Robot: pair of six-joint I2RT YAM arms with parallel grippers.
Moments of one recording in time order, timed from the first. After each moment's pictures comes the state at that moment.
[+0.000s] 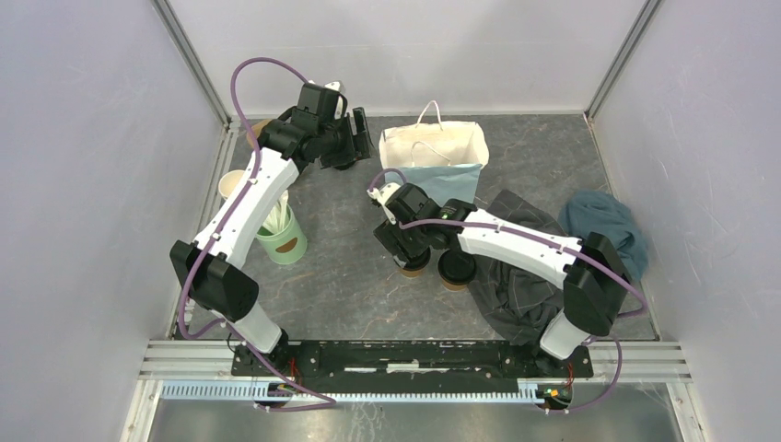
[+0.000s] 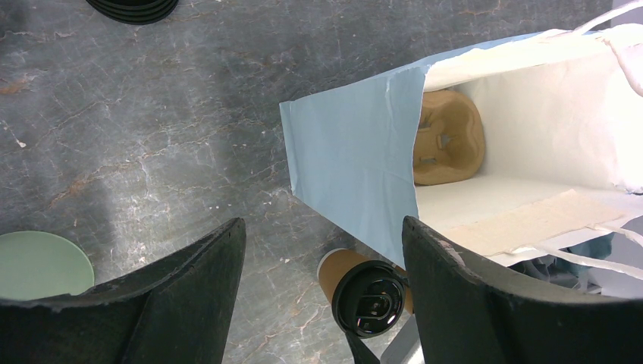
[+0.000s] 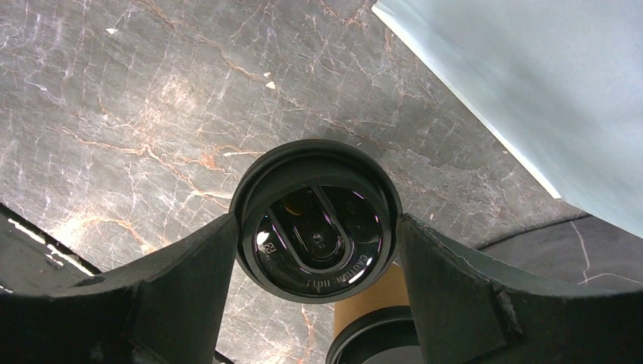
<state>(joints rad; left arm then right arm) -0.42 1.64 1.75 -0.87 0.03 -0.51 0.94 1.63 1.29 -0.63 0.15 0.11</state>
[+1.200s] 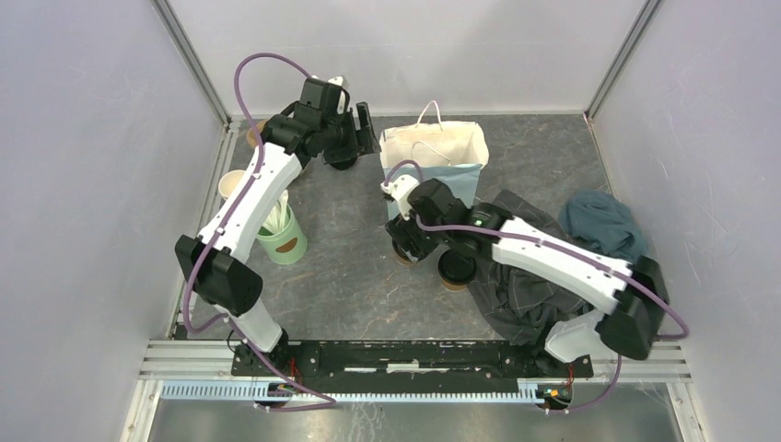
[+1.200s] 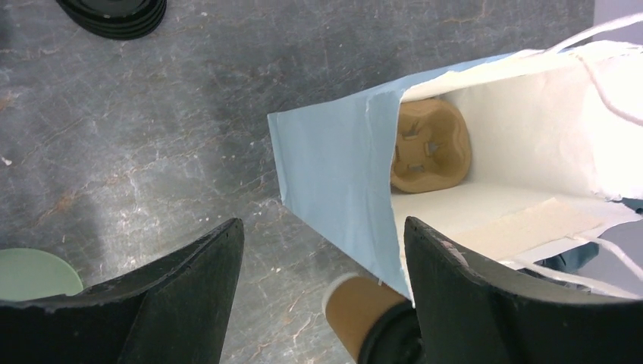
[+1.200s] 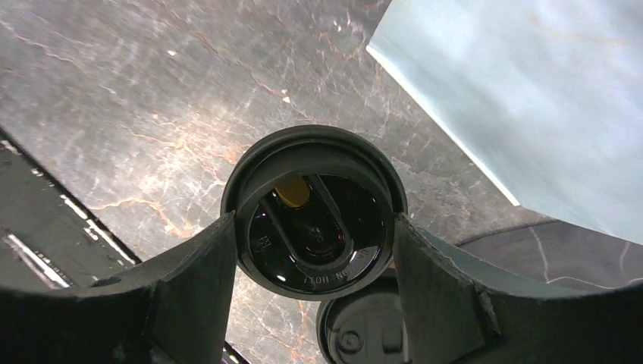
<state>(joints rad) -0.42 1.67 1.80 -0.87 0.05 -0.51 0.94 1.48 1.24 -0.61 0.12 0.07</state>
